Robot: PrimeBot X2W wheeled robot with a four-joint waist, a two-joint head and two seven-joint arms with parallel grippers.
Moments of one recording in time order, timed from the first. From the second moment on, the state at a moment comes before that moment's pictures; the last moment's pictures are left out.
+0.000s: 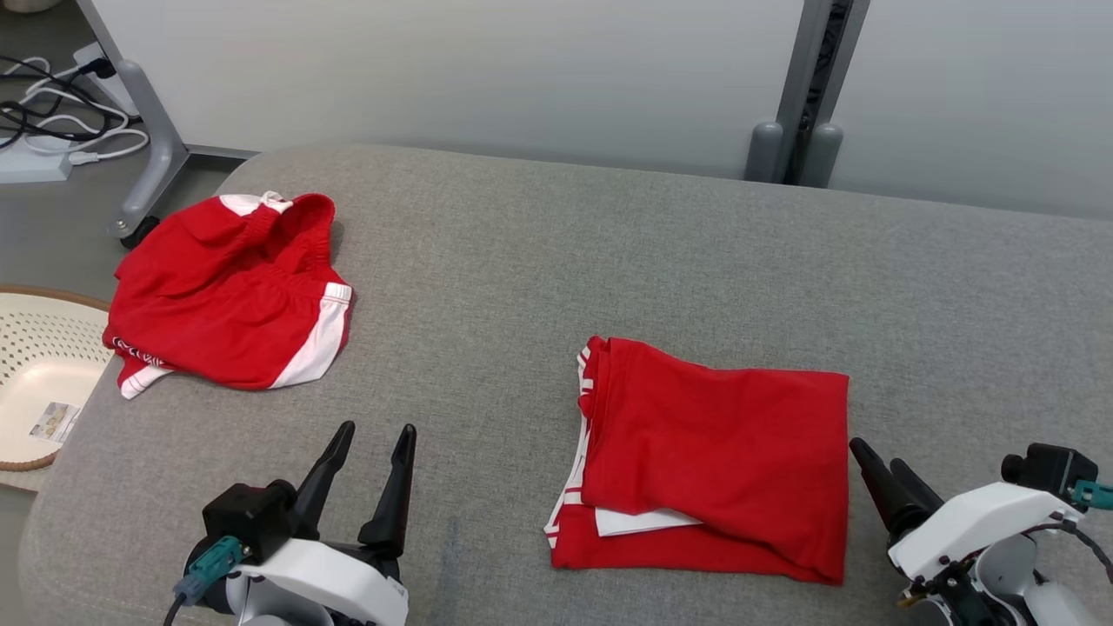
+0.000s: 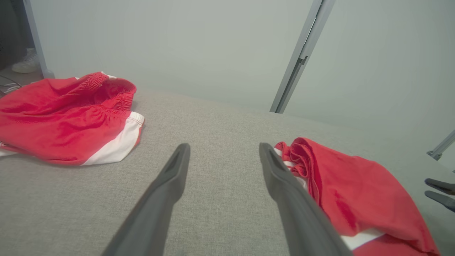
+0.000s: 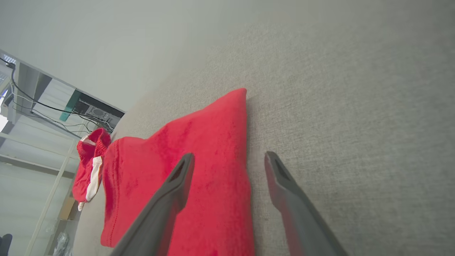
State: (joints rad) left arm -0.12 0.24 -0.42 0.27 -0.62 0.00 -0.26; right arm -0.17 -0.18 0.15 0.43 0.93 0.13 0.12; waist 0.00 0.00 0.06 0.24
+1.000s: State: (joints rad) left arm -0.13 0.24 -0.42 0.29 -0.62 0.00 -0.26; right arm -0.30 -0.18 0.28 0.61 1.16 0.13 0.12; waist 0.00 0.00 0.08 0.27
